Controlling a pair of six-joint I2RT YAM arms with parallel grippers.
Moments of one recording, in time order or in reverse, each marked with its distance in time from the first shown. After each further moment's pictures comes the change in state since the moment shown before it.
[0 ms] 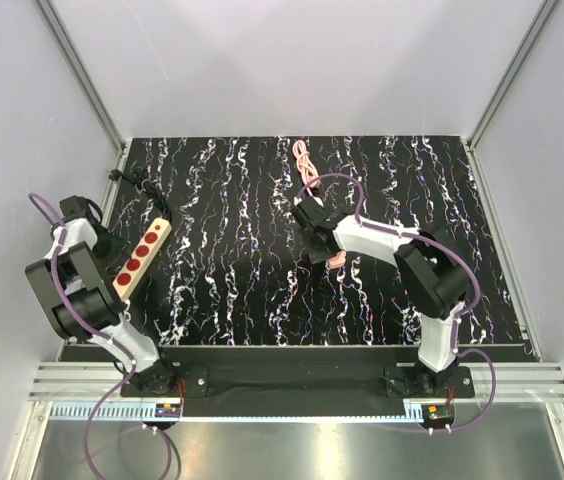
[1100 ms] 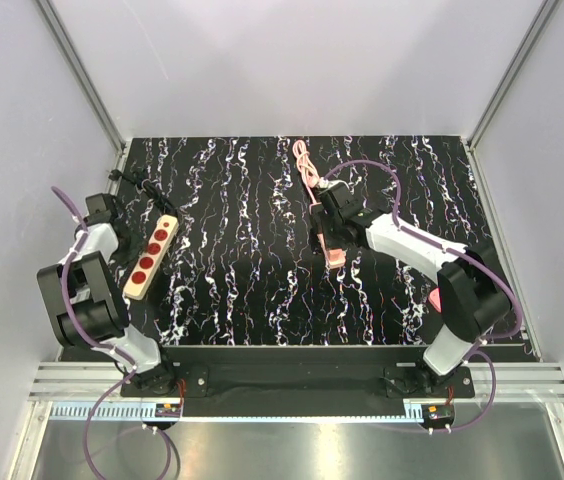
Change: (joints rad) left arm -0.153 -0.068 -0.120 0.188 -0.021 -0.045; right arm -0.096 -0.245 -0.102 0.035 -0.075 0.030
